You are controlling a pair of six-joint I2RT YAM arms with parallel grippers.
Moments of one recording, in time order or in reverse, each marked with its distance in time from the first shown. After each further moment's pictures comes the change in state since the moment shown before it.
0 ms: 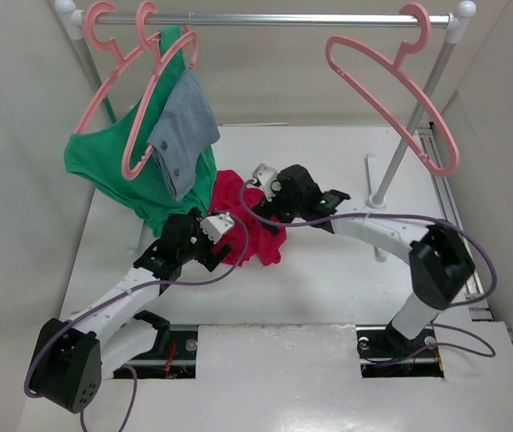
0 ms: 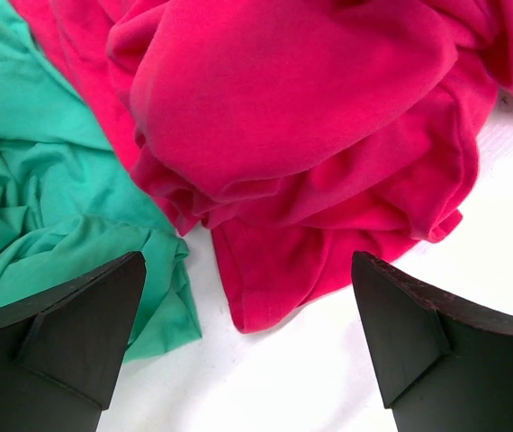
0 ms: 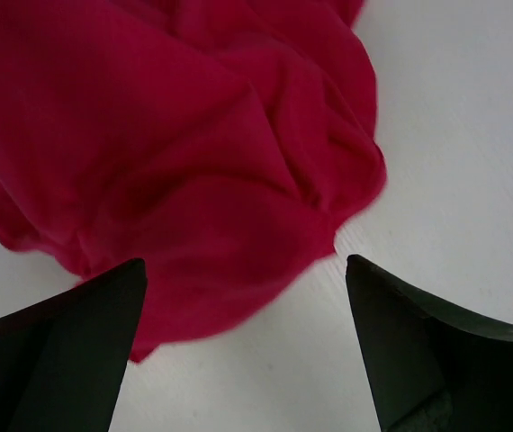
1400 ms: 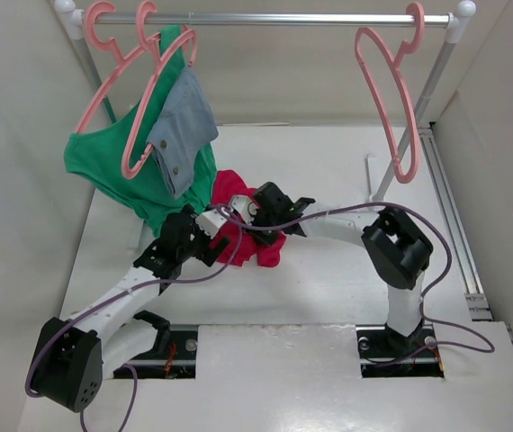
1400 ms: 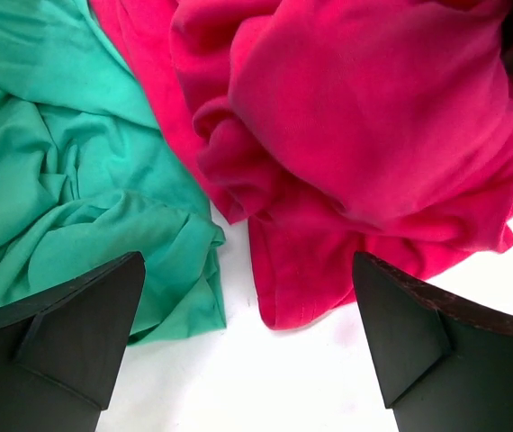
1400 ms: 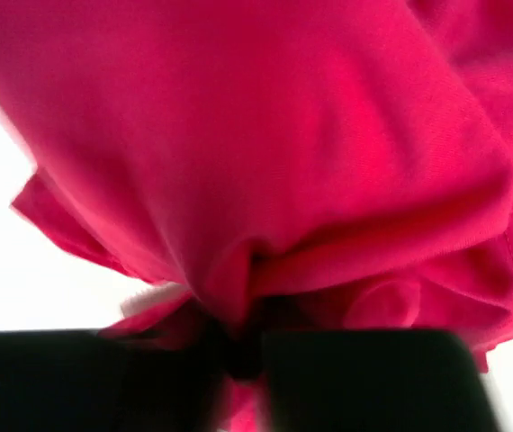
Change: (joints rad) left arm 0.008 0.005 0.000 0.033 -0.108 -0.053; right arm 0.080 0.283 0.104 -0.031 -0.178 -0.135
